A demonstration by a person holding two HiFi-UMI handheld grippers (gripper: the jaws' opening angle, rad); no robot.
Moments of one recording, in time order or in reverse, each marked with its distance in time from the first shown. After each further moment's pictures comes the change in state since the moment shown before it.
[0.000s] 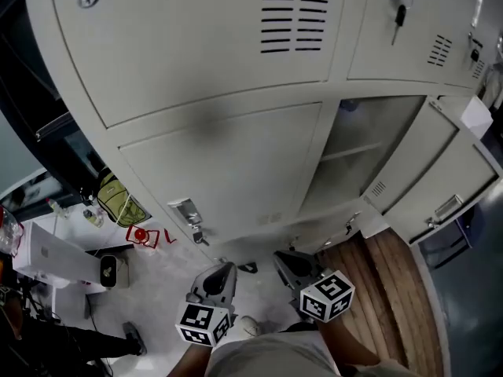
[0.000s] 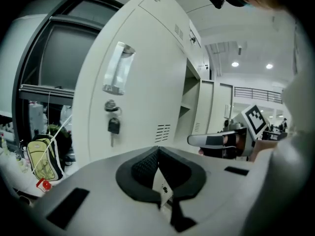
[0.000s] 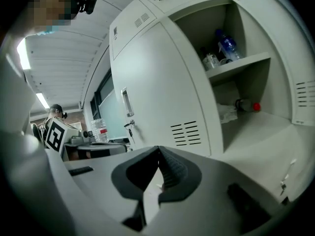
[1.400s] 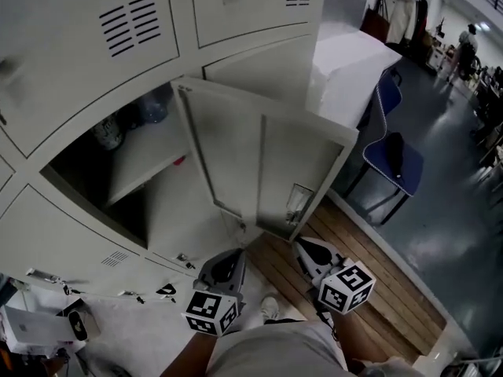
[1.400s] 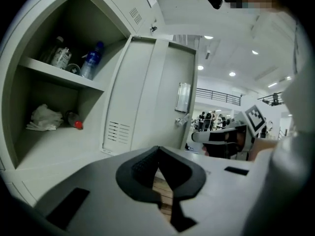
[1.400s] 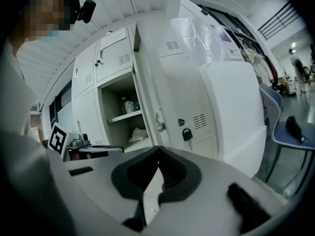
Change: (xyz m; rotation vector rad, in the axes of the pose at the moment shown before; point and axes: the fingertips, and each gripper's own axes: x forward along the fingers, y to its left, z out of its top) left arm 0.223 -0.366 0.012 0.110 0.051 -0.457; right arm -0.355 -0.274 0.021 0.086 -0.149 -0.466
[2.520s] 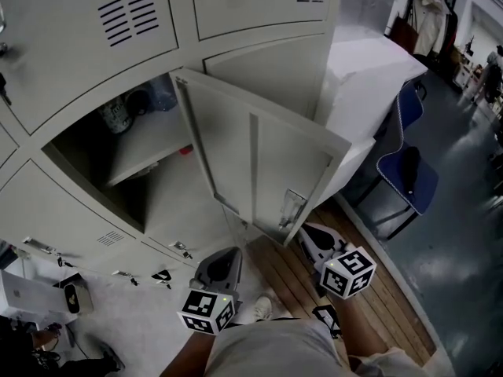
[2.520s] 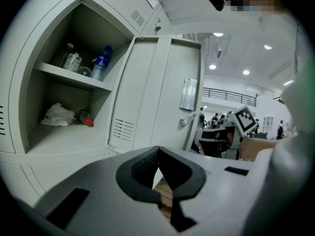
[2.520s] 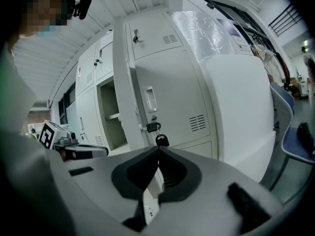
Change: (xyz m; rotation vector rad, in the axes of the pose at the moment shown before) left arm 0.010 -0.010 -0.007 -0.046 -0.022 0.158; right arm 0.019 -0.055 0.009 -0.050 0.040 0.092
